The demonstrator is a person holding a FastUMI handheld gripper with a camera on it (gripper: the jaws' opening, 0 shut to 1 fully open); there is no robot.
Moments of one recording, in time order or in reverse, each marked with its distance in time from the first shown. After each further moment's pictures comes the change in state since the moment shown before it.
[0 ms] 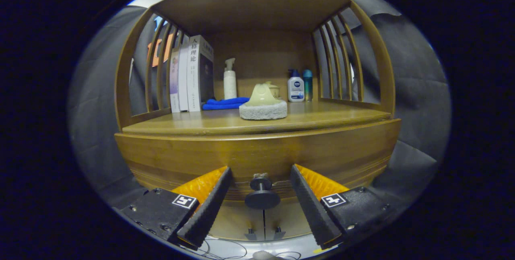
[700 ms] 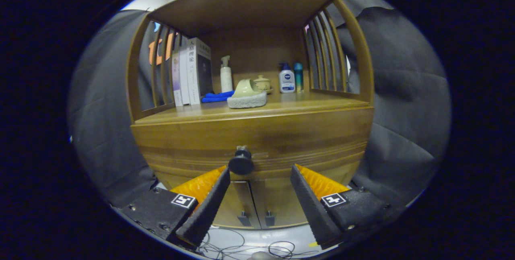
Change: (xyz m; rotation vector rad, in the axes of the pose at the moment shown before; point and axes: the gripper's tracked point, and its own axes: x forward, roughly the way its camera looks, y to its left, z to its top) arm -0.101 -0.041 -0.012 -0.001 0.016 0.044
